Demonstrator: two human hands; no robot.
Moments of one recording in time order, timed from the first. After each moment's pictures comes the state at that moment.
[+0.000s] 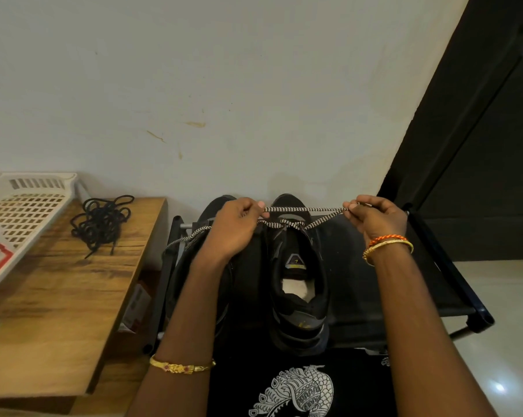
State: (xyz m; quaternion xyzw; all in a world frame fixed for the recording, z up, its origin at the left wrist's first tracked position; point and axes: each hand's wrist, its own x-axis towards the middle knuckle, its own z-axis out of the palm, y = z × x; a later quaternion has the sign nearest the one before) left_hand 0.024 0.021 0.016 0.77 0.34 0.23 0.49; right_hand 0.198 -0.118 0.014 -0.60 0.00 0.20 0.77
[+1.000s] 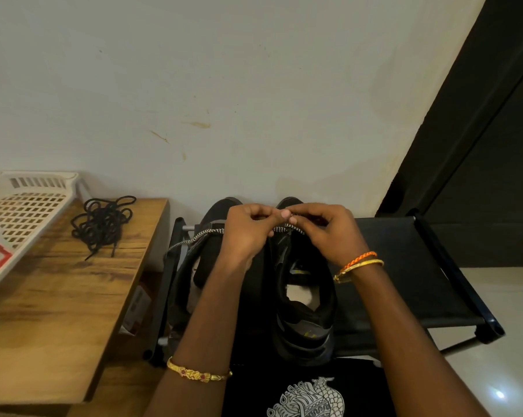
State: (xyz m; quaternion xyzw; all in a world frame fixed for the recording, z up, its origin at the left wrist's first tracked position) left_hand 0.038 0.001 0.023 0.66 0.36 0.29 0.59; right_hand 0.151 -0.093 0.014 -0.71 -0.47 0.13 0.51
